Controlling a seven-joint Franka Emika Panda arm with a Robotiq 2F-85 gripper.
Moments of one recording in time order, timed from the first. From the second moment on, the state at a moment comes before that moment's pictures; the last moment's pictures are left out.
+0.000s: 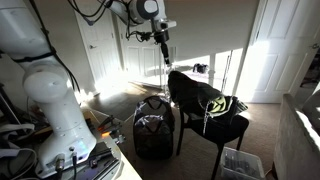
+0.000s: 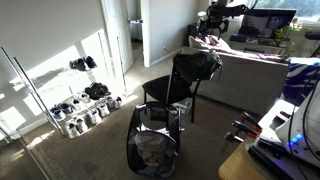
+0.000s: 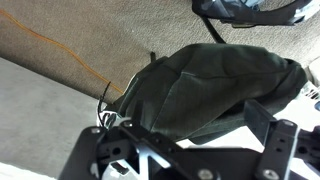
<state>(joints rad) -0.12 -0.18 0.10 -2.26 -0.17 2.21 0.79</state>
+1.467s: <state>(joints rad) -0.05 0.20 -0.08 -2.04 0.02 2.31 1.03</state>
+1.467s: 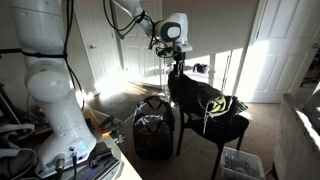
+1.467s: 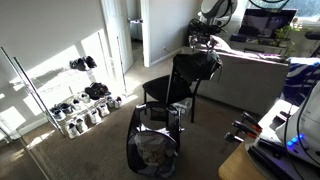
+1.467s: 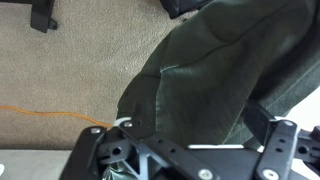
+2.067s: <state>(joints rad) -0.02 0.28 -0.13 -2.03 -0.07 2.33 1.27</state>
